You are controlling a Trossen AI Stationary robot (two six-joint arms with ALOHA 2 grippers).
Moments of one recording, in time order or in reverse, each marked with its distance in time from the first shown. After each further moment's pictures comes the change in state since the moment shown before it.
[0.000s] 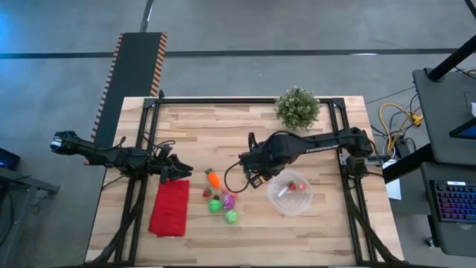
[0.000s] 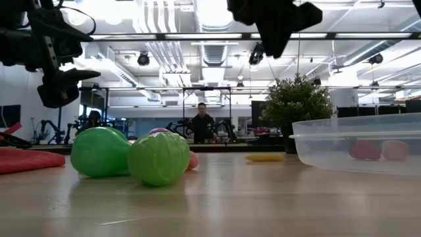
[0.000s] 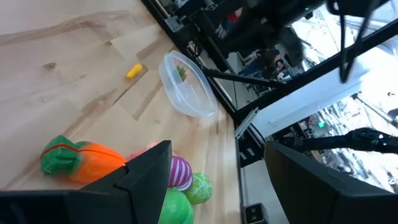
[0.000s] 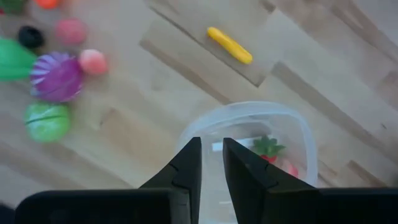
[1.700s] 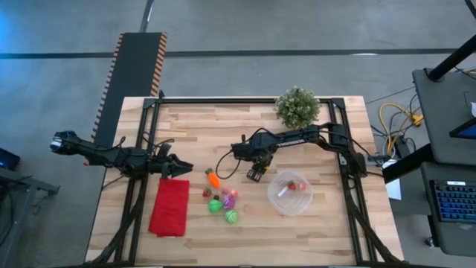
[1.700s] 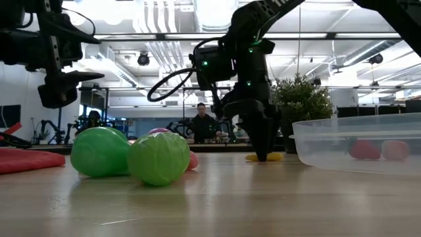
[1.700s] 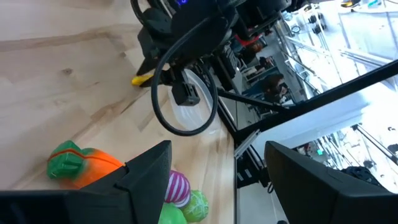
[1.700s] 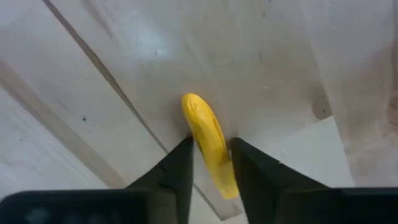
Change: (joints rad) left arm 0.000 -0.001 0.000 0.009 -0.081 -0.102; right arm -0.218 0.217 -0.337 0.418 -0.088 -0.655
